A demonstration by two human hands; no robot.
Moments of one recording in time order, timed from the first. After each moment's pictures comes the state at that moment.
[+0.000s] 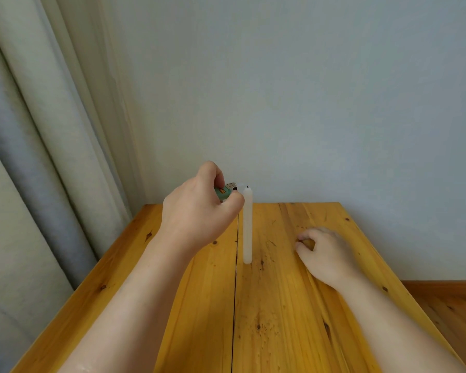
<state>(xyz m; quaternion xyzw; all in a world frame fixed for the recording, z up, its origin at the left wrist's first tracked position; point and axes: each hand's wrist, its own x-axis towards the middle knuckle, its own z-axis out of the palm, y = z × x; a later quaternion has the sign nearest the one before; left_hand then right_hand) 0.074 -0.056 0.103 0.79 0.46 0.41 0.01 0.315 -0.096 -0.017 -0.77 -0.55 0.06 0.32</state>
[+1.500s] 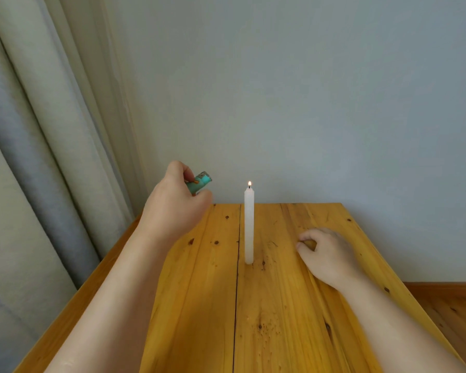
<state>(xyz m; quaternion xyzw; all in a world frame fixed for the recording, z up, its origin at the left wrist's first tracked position) 0.047 -0.036 0.103 0.73 0.51 0.43 0.14 0.317 -0.095 -0.019 -0.77 -0.55 0.05 0.32</state>
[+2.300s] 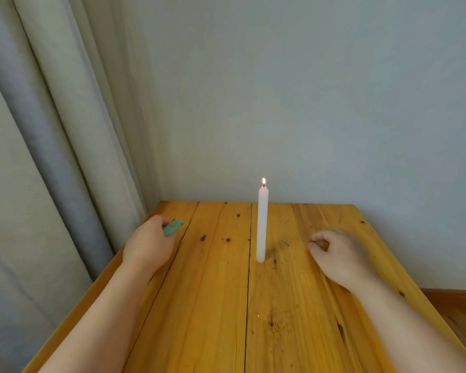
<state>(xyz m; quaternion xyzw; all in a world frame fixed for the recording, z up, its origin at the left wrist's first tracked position) -0.028 0.014 0.009 0.68 0.67 0.28 0.09 0.317 -0.094 -0.020 -0.77 -0.55 0.06 0.32</state>
